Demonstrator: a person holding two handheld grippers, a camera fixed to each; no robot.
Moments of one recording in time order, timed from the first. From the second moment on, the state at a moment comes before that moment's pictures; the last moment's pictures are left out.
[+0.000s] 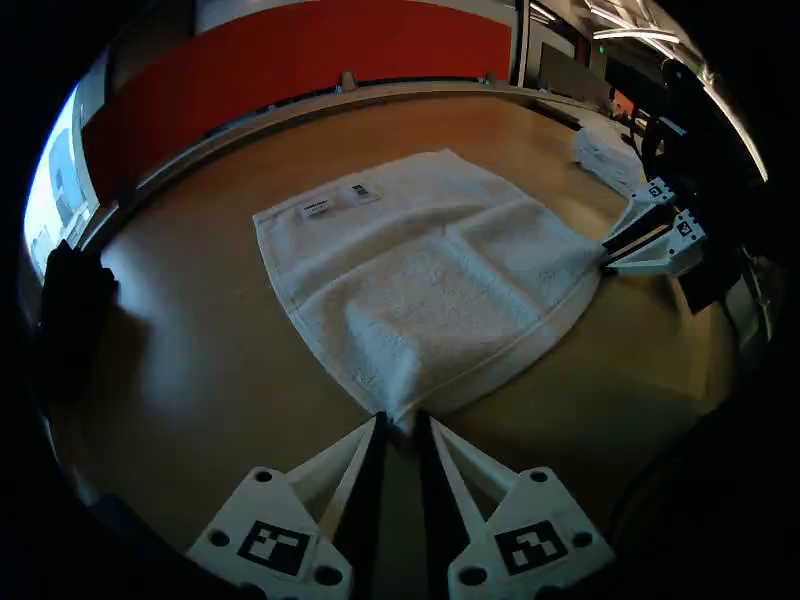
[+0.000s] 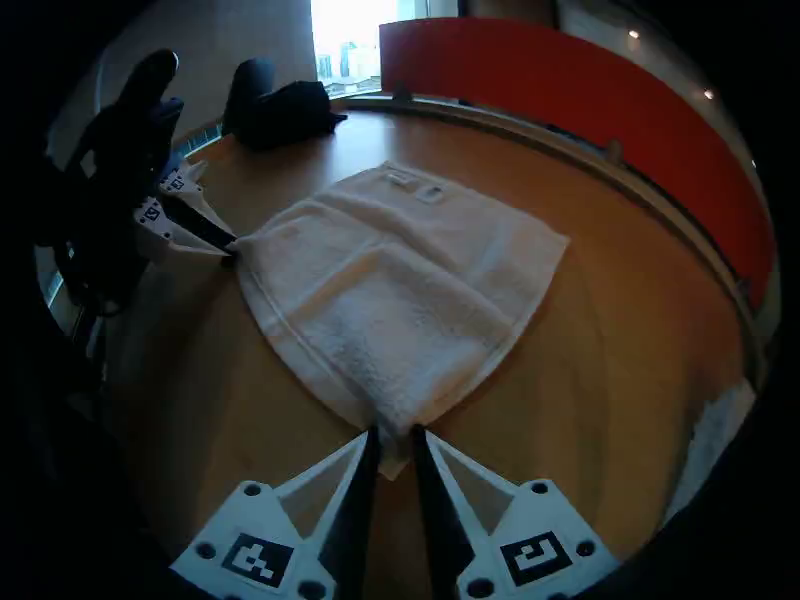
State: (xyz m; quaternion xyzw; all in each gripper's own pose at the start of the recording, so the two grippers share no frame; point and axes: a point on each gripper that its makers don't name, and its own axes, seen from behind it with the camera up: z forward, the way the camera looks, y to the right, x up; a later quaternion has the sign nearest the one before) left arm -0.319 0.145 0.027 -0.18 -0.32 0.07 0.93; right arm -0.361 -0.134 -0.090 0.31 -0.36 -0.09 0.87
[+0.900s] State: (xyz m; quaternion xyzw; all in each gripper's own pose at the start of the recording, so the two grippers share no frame) left arm -0.263 0.144 0.014 -0.17 -0.31 0.03 0.93; right arm -0.296 -0.129 -0.084 0.30 -0.32 -0.08 0.90
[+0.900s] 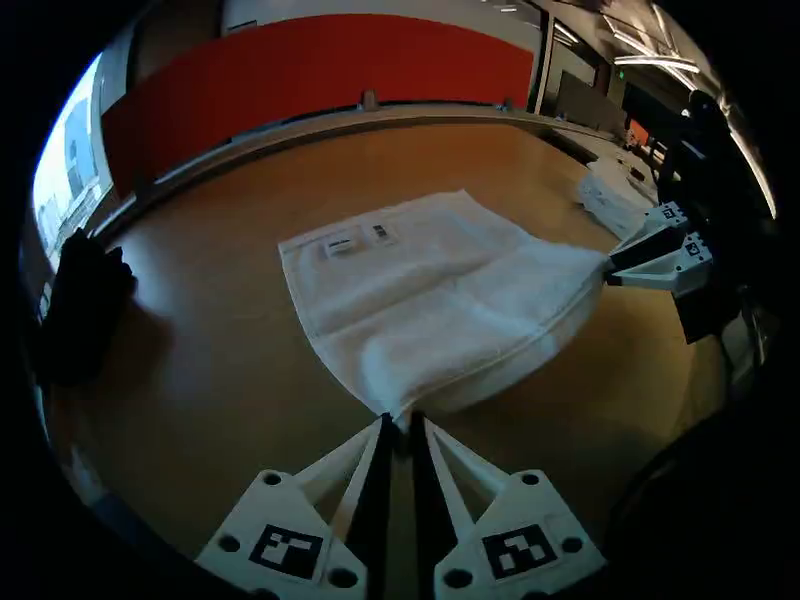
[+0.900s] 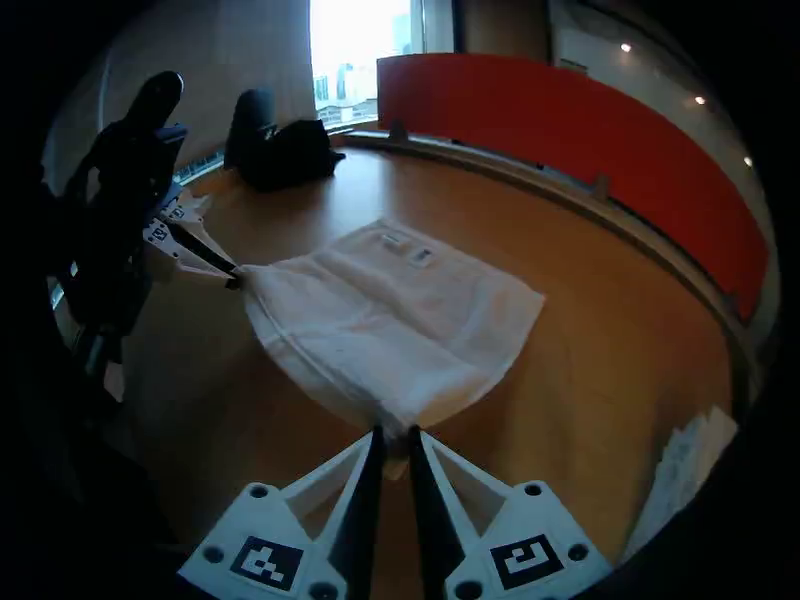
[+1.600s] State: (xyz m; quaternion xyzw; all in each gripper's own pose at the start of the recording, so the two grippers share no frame) left arm -0.206 0.145 -0.006 -0.16 -0.31 0.00 0.94; right arm -0.228 -0.120 -0.083 0.30 -0.28 -0.07 0.91
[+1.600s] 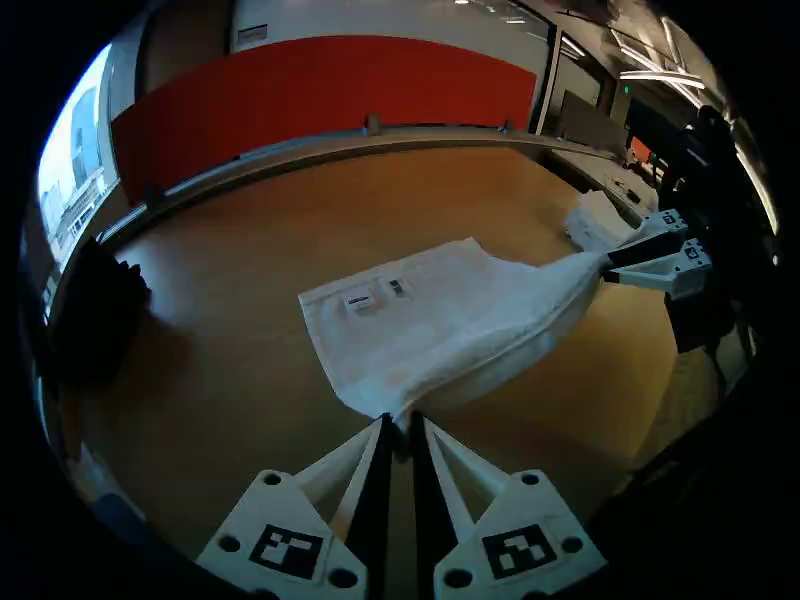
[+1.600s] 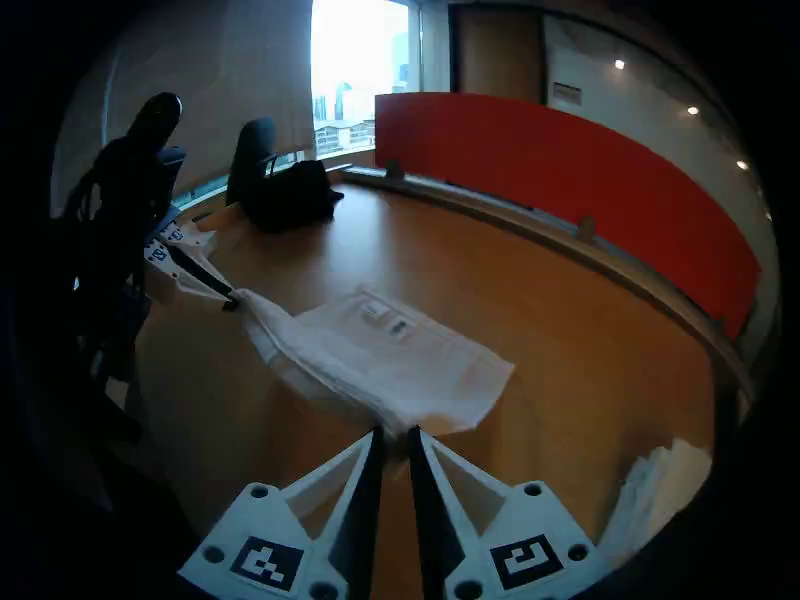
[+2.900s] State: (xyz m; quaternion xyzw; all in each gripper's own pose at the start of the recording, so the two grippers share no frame) left arm -0.190 0.152 -0.015 -0.16 -0.32 -0.02 0.93; right arm -0.218 -0.116 -0.095 0.30 -0.30 -0.08 0.90
